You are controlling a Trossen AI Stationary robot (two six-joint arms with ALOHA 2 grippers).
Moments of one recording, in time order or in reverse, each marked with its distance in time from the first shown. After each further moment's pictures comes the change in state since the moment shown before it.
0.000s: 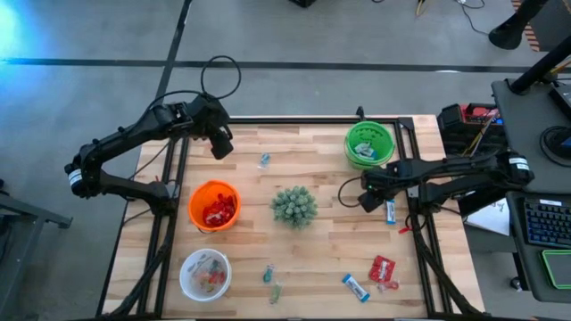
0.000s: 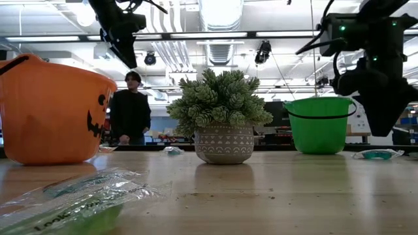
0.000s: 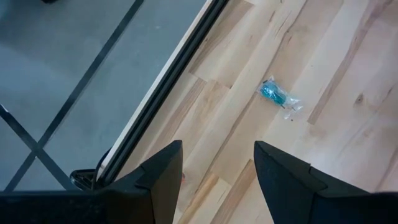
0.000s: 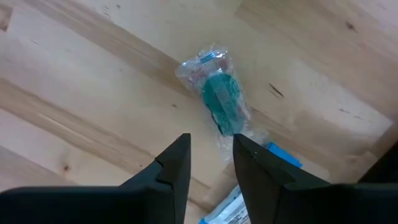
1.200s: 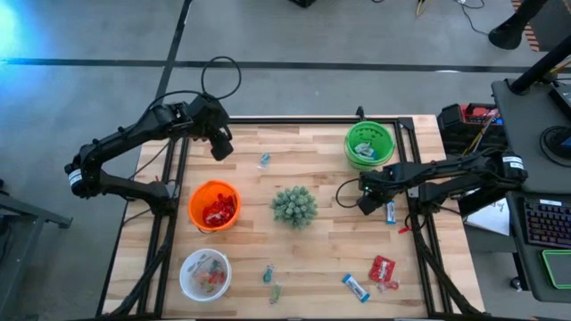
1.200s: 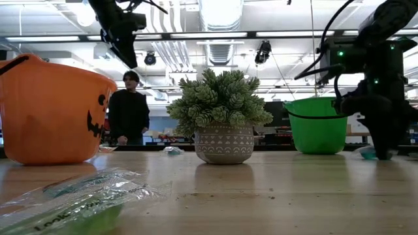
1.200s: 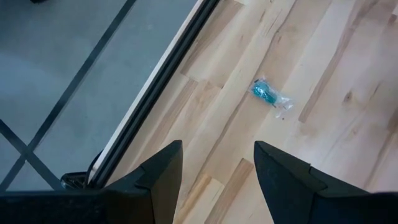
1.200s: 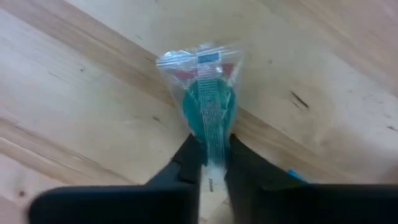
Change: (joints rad) left arm 0.000 -0.001 0.000 -0.003 0.034 0.003; right arm -0.050 0.098 -0.128 0.181 -0.044 -0.050
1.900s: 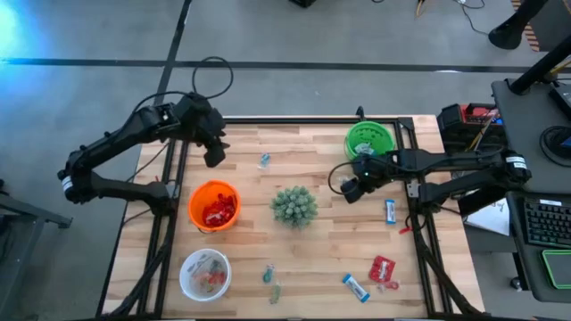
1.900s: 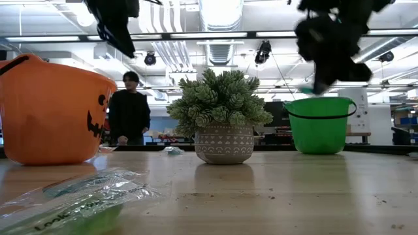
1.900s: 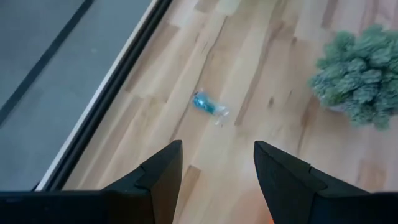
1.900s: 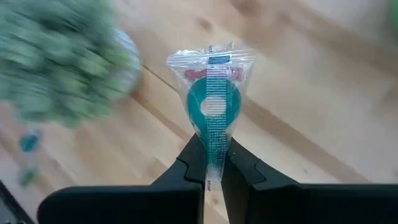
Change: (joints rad) left arm 0.000 -0.085 0.000 -0.018 0.243 0.018; right arm 0.059 -0.065 0.373 0.005 0.006 0.041
